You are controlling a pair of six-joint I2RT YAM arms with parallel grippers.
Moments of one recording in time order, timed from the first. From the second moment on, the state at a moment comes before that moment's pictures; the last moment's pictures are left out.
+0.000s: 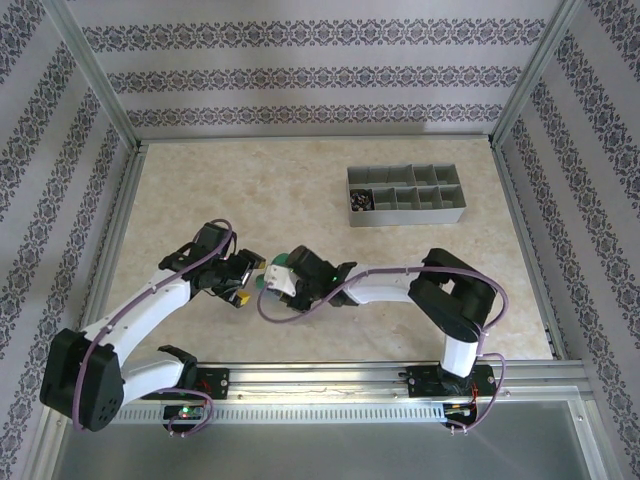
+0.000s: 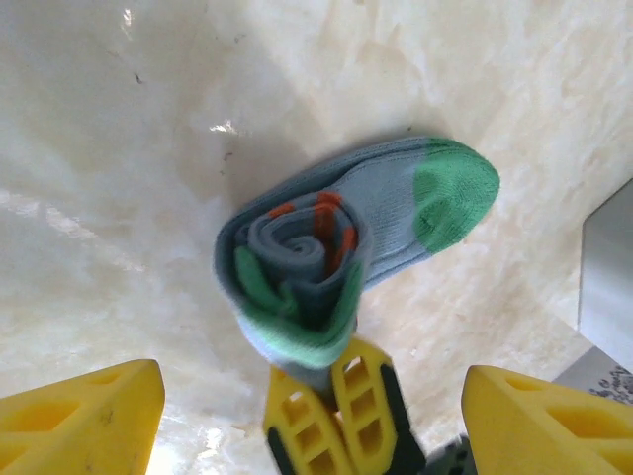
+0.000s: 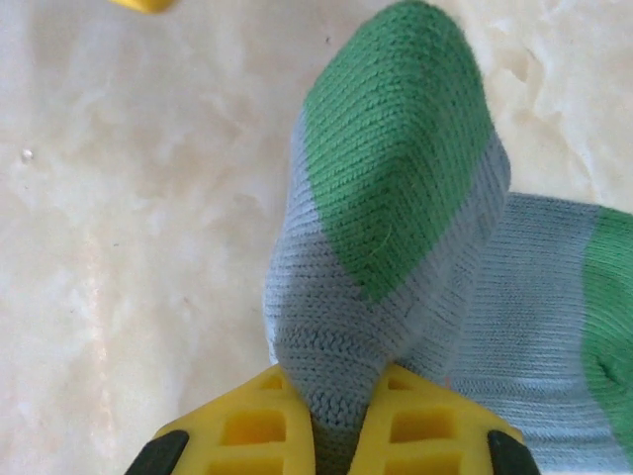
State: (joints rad) left arm -0.34 1.13 0.68 -0.62 0.31 -1.44; right arm 0.98 1.82 0.95 -0.03 -0.20 -0.30
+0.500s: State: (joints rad) left arm -0.35 1.15 0.64 -0.51 0.37 -1.44; right arm 0.72 2.01 1.16 -0.24 -0.78 -0.15
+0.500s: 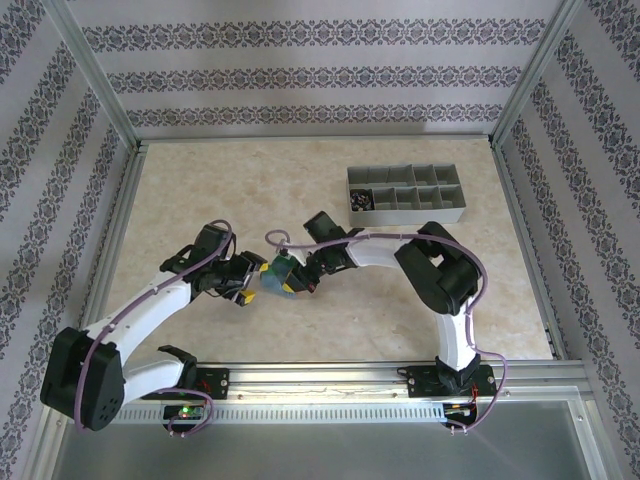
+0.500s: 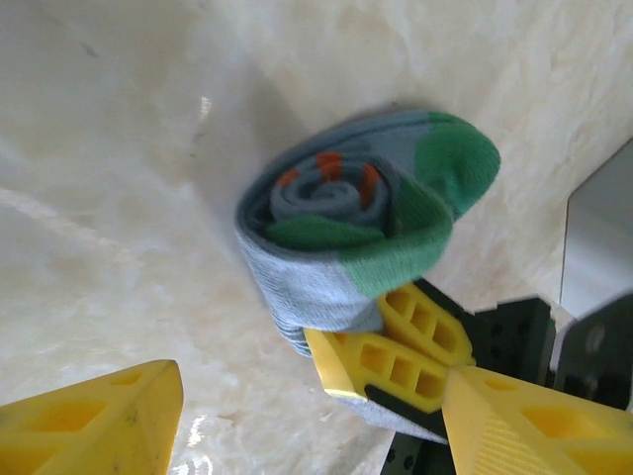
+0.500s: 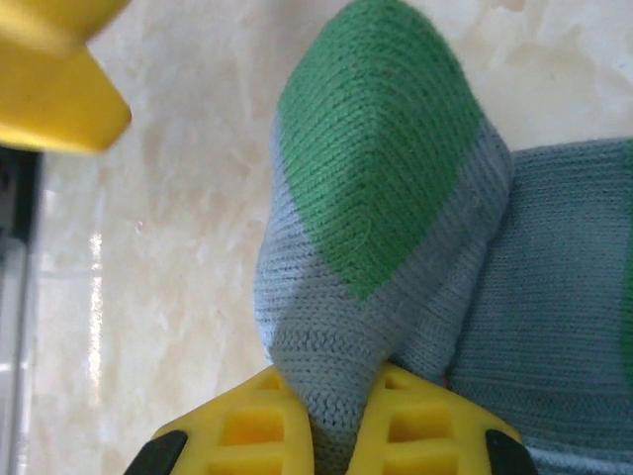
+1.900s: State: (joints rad) left arm -0.40 1.37 0.60 -0.42 0.42 -1.42; right arm 1.21 1.72 0.88 -0.05 0.25 -0.53
